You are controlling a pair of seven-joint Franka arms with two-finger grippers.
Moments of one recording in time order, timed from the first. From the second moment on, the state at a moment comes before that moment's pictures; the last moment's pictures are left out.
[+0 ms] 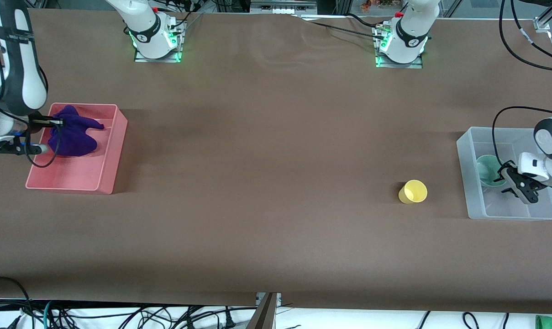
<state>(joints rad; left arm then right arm) 0.61 0.65 -0.20 -1.70 0.18 2.31 1.38 -0.01 0.25 -0.31 -2.02 -0.11 1.88 -0.24</state>
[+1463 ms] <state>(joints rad) 0.60 0.42 -0.55 -1.63 0.09 1.83 0.25 -0.01 0.43 -0.31 -2.13 -0.10 2.28 -0.24</state>
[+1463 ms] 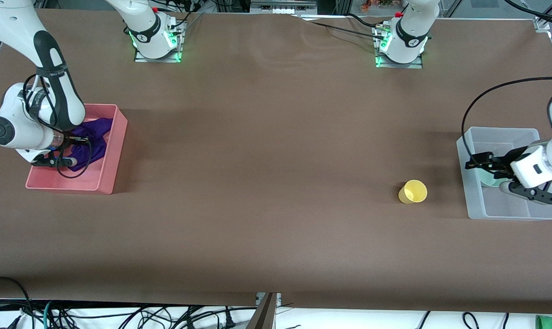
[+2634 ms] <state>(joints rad) 0.55 0.62 -0.57 -1.90 0.27 2.45 -0.09 0.00 0.33 -0.29 -1.96 -0.10 2.02 -0.24</state>
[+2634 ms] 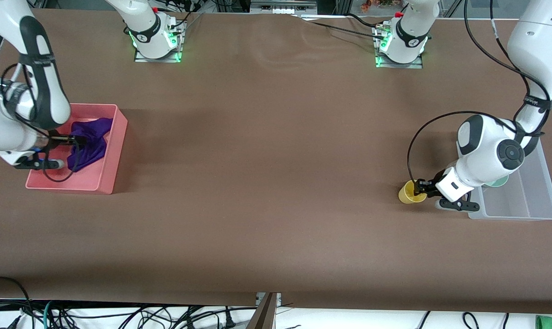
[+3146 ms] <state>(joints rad) 0.55 0.62 -0.57 -1.88 0.27 2.43 -0.09 0.01 0.30 -0.18 -1.59 -0.04 1.65 -0.24</state>
